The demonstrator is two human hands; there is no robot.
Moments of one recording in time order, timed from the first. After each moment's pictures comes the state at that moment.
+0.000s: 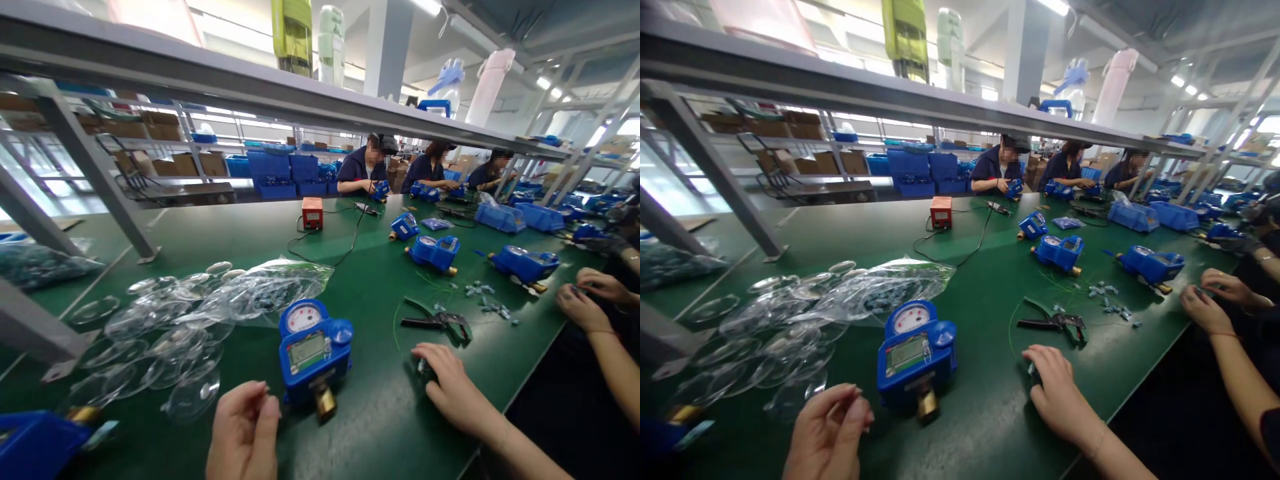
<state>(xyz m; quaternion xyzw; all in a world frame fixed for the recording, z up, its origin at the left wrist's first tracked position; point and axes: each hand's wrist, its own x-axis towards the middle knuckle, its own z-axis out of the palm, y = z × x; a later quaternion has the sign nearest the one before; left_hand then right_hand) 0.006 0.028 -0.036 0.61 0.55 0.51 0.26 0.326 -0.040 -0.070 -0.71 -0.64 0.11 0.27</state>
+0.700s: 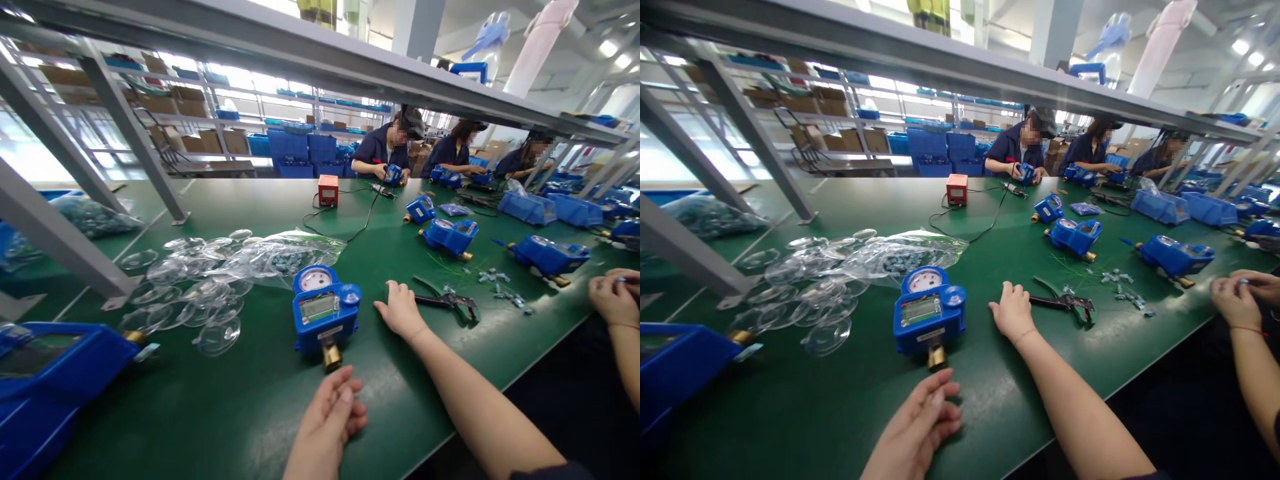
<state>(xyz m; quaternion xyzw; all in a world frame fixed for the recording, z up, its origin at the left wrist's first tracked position) 0.076 -0.051 -0.033 0.36 0.51 0.43 0.66 0.286 0.071 -0.072 -0.77 -0.61 0.04 0.18</state>
